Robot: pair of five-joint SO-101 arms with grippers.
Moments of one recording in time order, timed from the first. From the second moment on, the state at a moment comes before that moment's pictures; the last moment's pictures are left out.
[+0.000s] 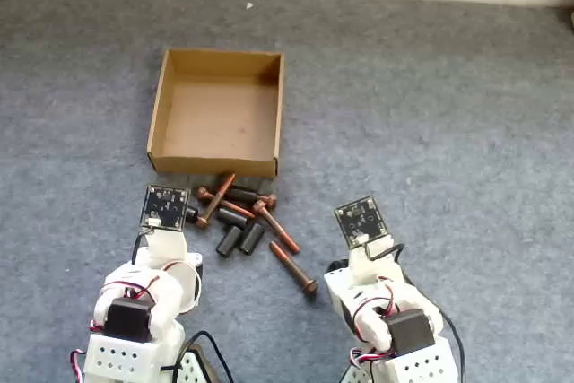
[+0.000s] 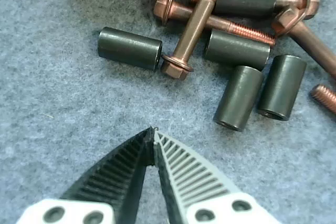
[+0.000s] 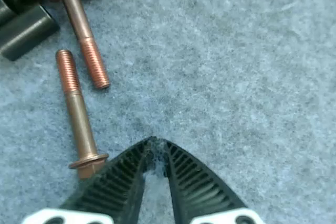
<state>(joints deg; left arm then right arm) 2.6 -103.9 96.0 75.3 8.0 -23.6 -104.6 95.9 70.9 7.3</state>
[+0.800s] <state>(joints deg) -16.5 -103.9 91.5 73.7 -5.6 -18.3 -104.6 95.9 61.1 7.3</state>
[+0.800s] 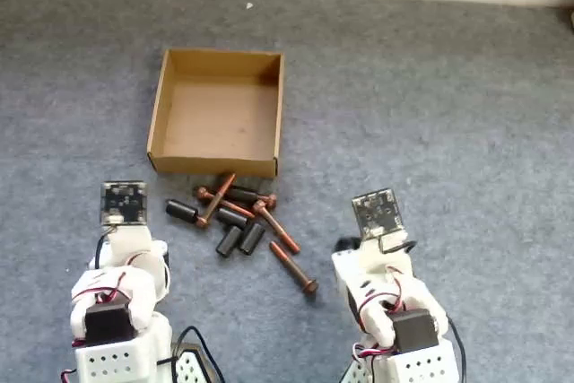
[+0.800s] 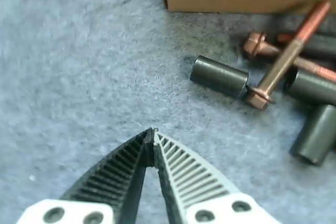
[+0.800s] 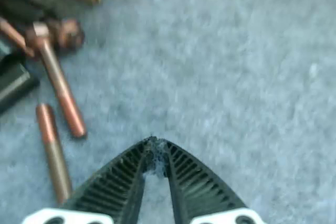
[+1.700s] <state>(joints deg) -25.1 -103.9 92.4 72.8 -2.2 -40.6 -42.9 52.9 59.6 -18.6</state>
